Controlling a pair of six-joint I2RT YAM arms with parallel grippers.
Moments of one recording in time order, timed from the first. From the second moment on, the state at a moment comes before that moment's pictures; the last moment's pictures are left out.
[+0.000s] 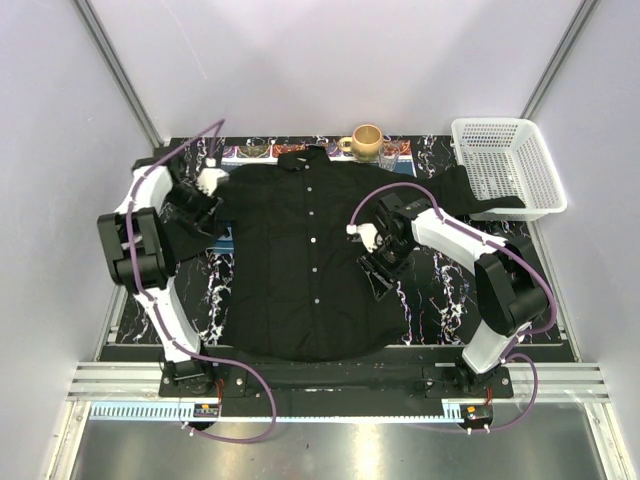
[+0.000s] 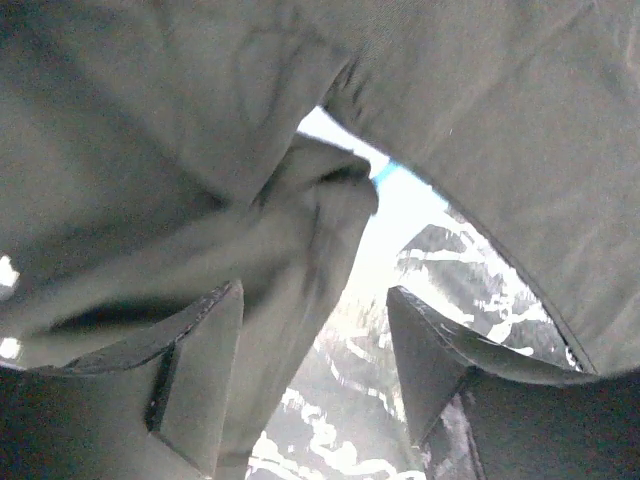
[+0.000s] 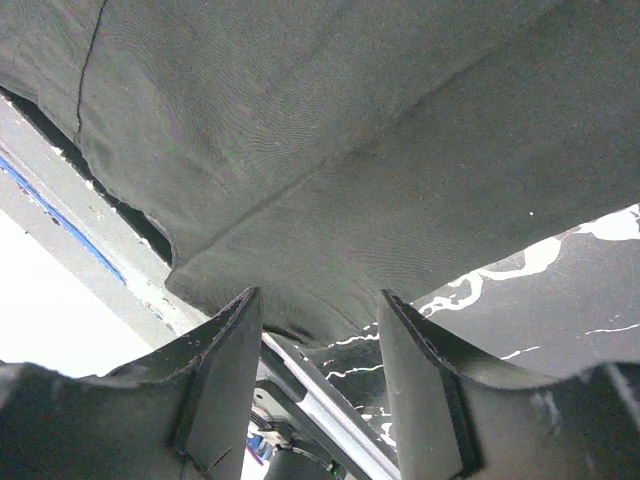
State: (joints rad) left arm 0.17 2.03 1.64 -1.04 0.41 0.84; right arm 0.52 1.70 1.18 -0.97 -0.42 -0.31
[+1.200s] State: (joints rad) left arm 0.63 1.86 1.22 -0.90 0.14 0.87; right arm 0.52 1.69 1.22 -0.98 -0.41 -0.30
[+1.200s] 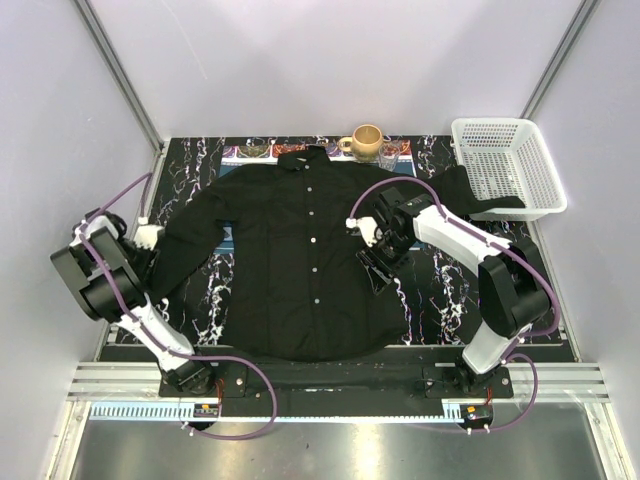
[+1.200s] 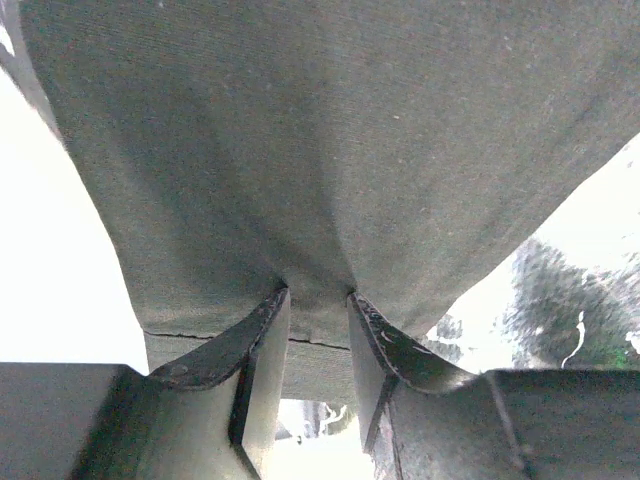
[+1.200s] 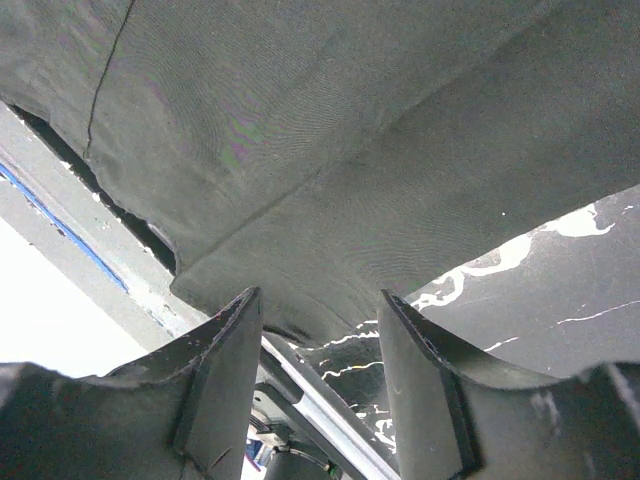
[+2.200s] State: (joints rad) left arm 0.48 1.41 1.17 -0.97 0.45 0.94; right arm 0.53 1.66 1.15 -0.95 -0.41 -0.30
